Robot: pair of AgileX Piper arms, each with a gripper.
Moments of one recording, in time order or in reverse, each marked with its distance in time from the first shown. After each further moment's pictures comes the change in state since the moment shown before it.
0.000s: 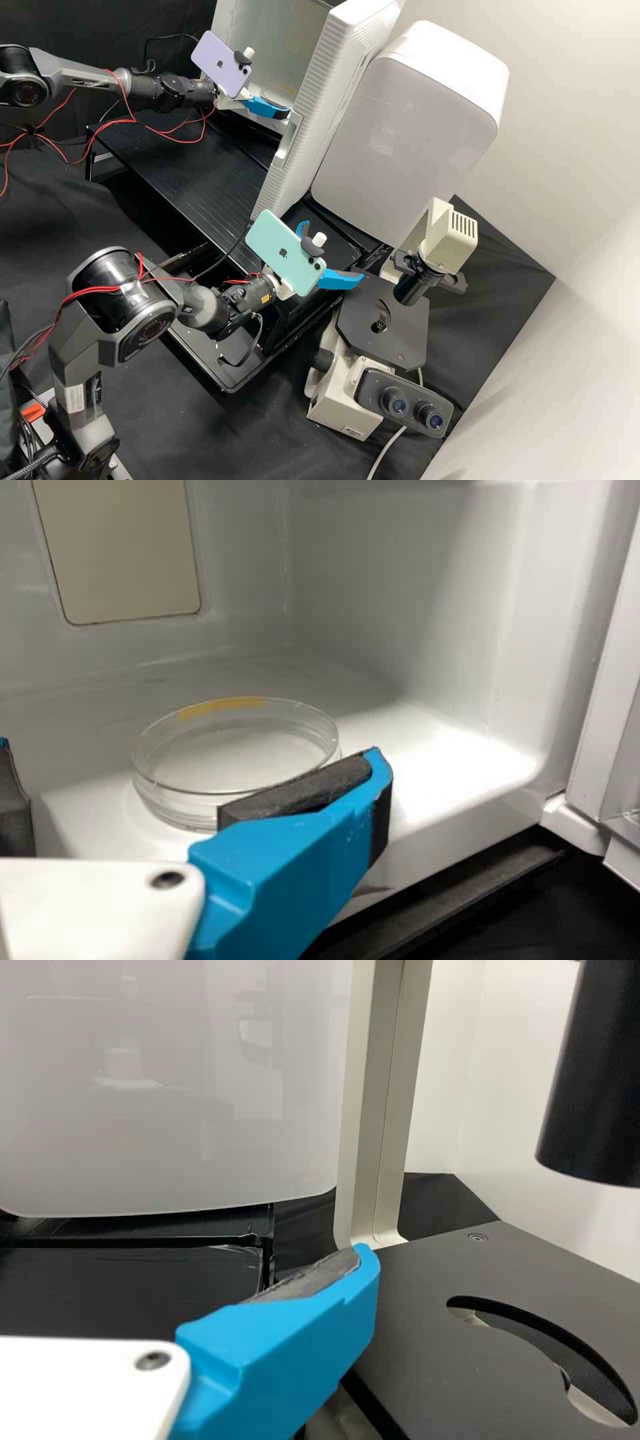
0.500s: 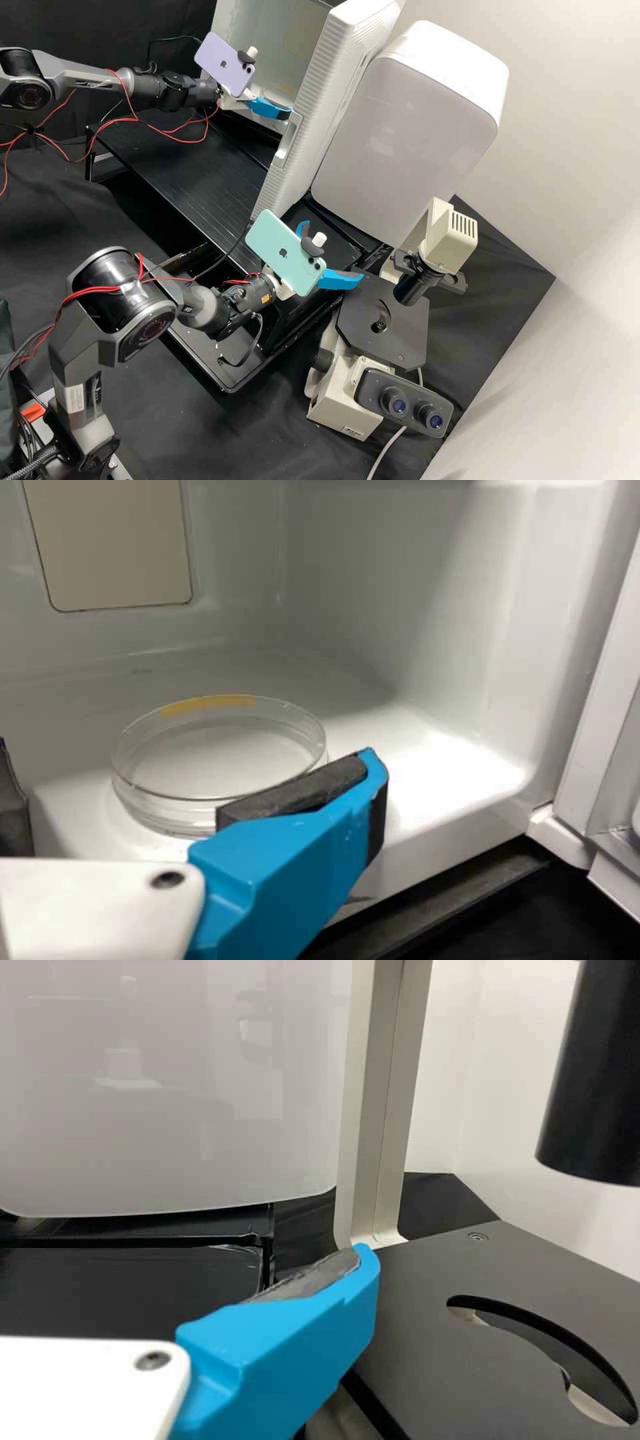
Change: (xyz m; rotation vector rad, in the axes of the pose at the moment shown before) left arm 0.004 0.004 0.008 -0.036 -0.031 -0.016; right arm 0.000 0.000 0.000 0.000 0.000 0.000
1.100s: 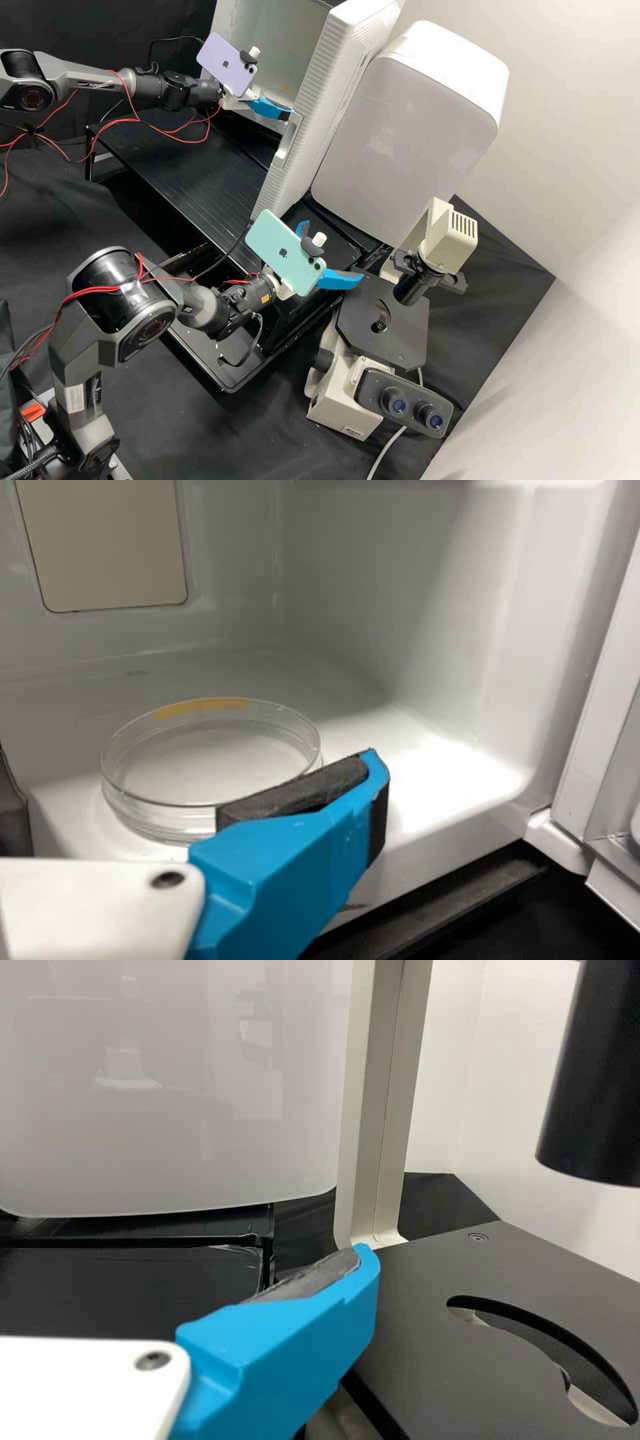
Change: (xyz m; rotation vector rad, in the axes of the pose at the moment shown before) left arm 0.003 0.000 0.001 -0.001 -0.008 0.004; right arm 0.000 0.000 0.000 0.000 0.000 0.000
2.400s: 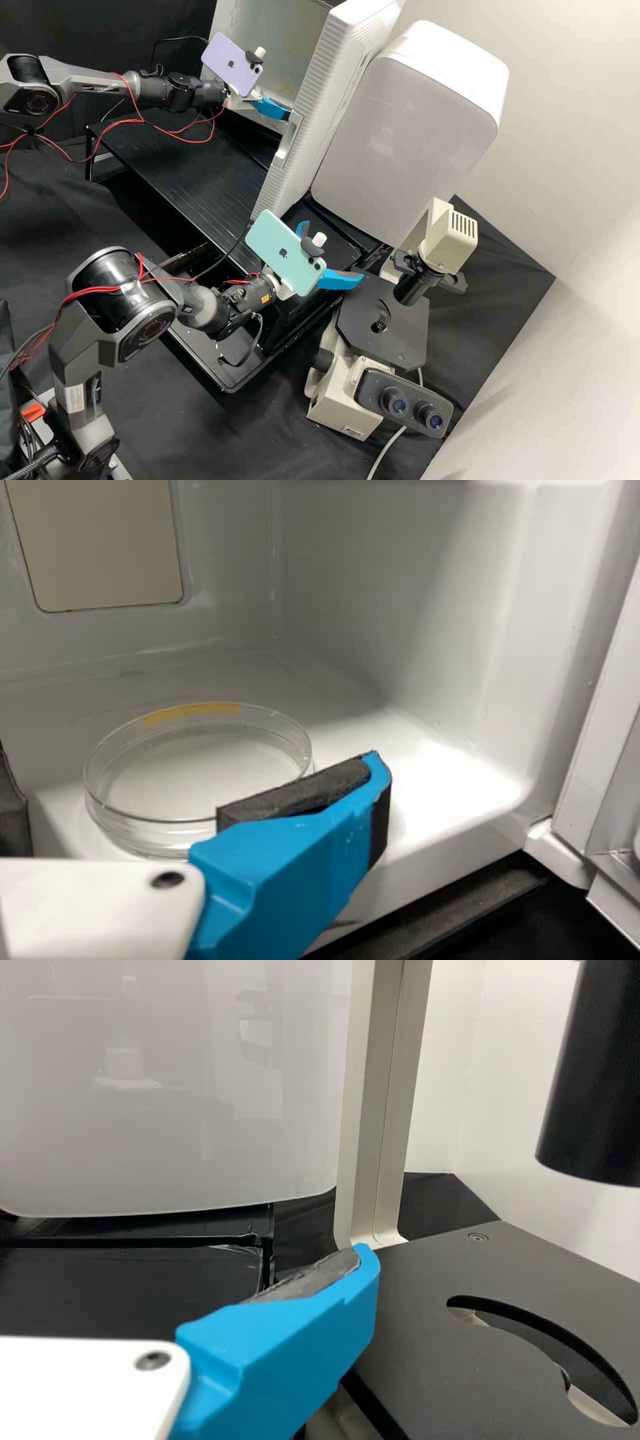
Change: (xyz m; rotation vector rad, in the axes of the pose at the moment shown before) left arm 0.006 0.003 0.007 -0.003 0.002 0.031; right arm 0.000 0.000 0.000 0.000 0.000 0.000
